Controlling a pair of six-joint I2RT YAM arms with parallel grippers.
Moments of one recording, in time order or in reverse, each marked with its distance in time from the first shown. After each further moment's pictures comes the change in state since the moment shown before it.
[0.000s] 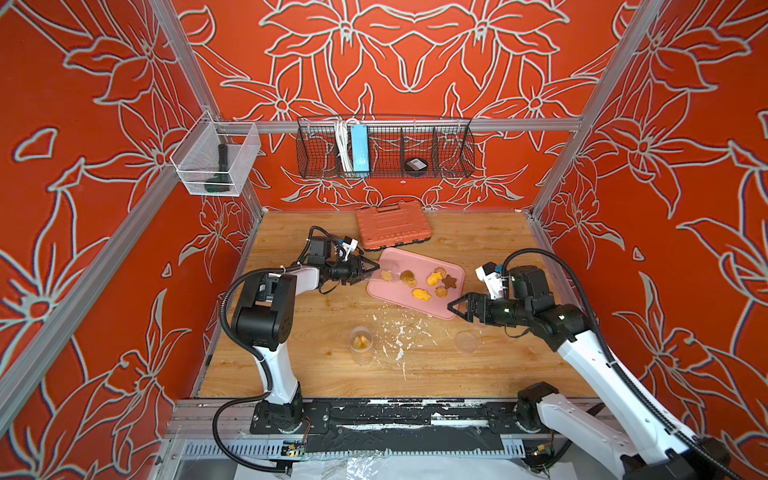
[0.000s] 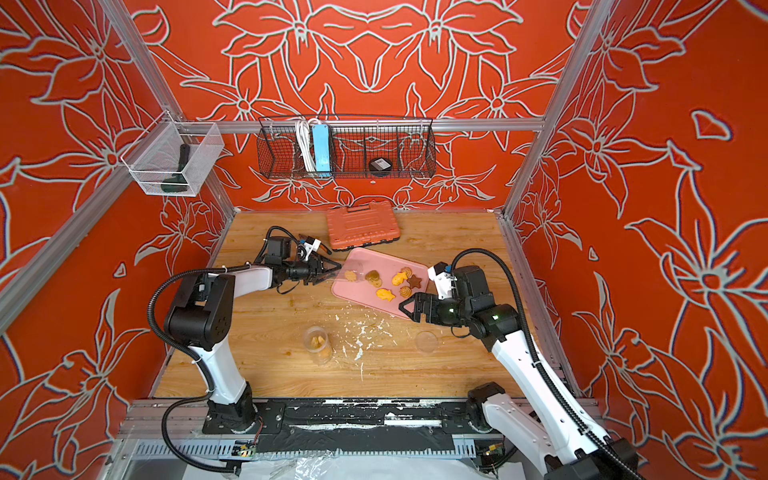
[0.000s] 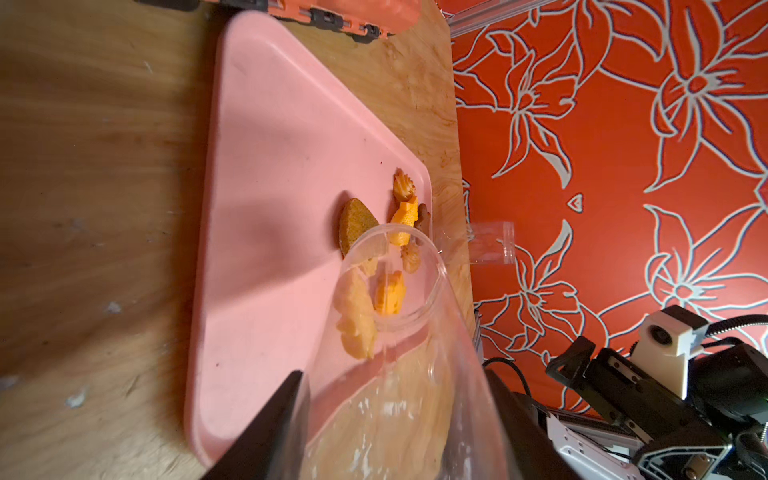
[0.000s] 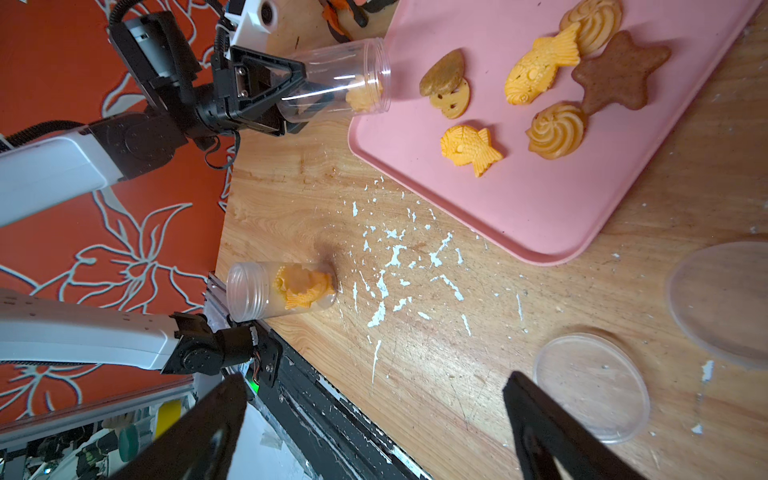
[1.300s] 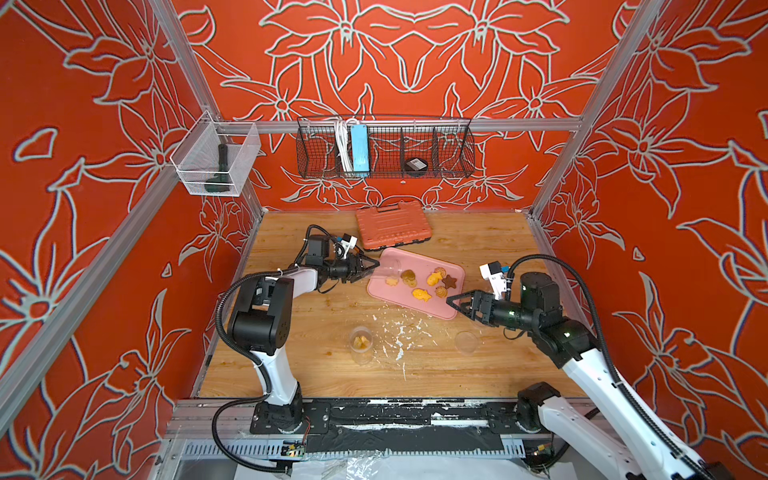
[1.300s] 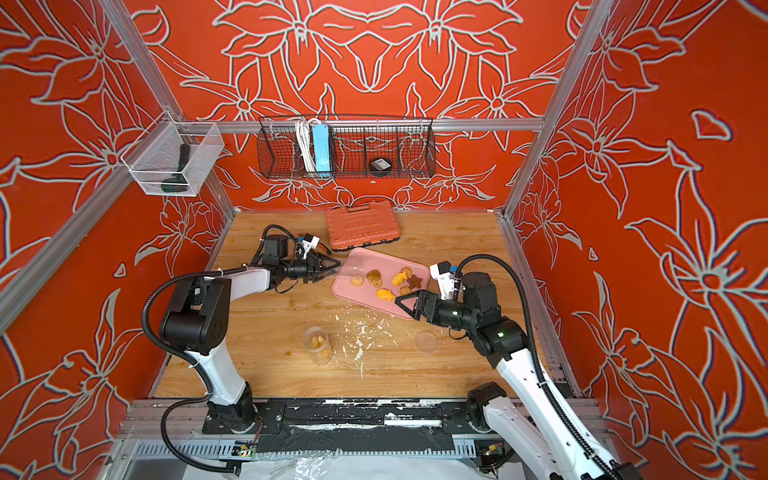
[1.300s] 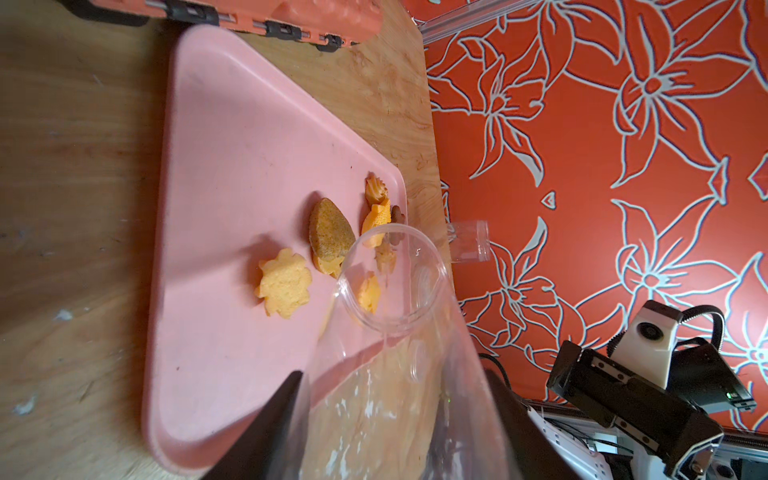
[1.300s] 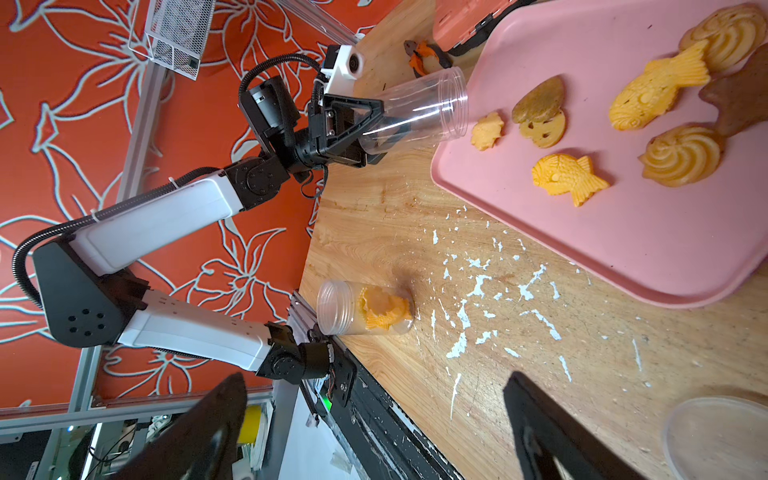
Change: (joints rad) left arm 0.005 -0.037 -0.022 0.057 0.039 -0.047; right arm 0.000 -0.117 -0.100 0.243 -0.127 0.215
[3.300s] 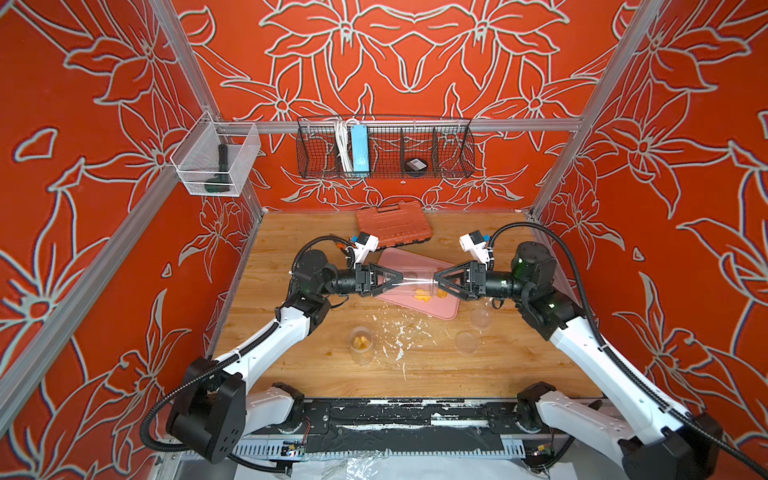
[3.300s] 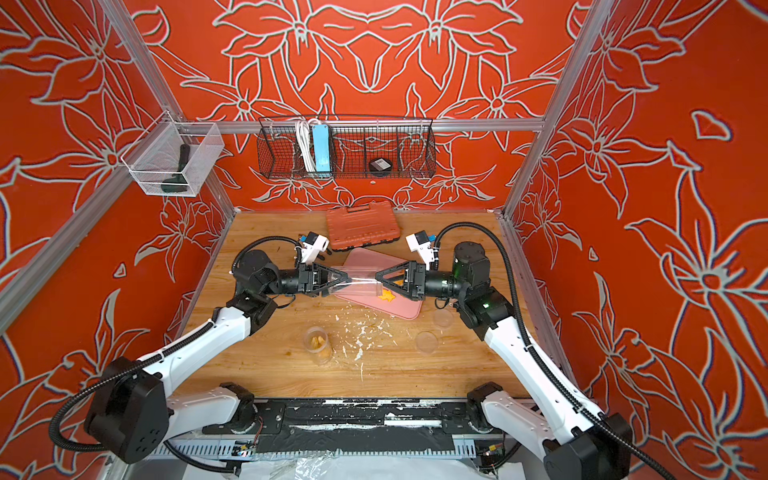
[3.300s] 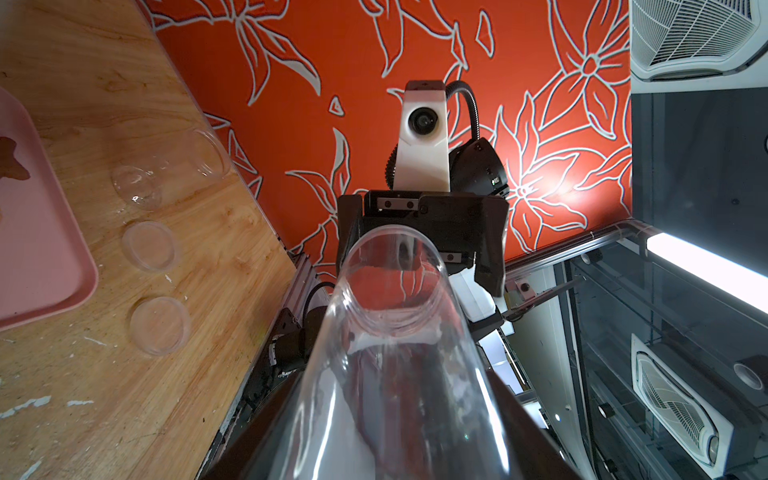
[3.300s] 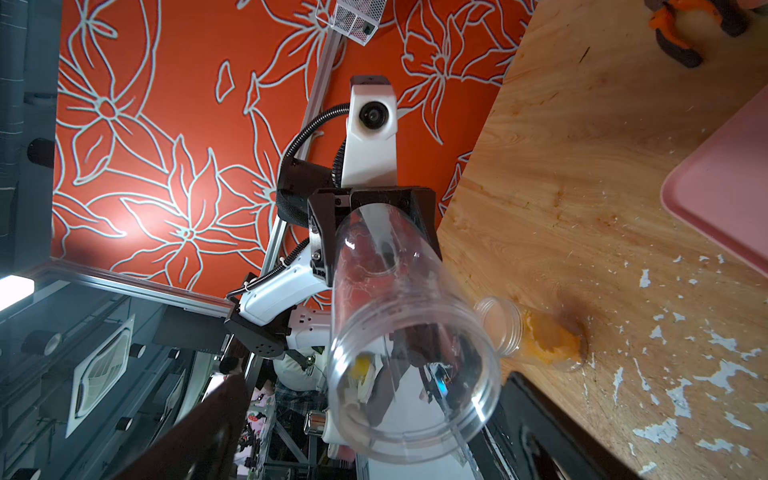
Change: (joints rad) left arm -0.295 -0.610 -0.270 0.502 0.089 -0.645; right arm 0.090 0.235 0.194 0.380 -0.323 0.269
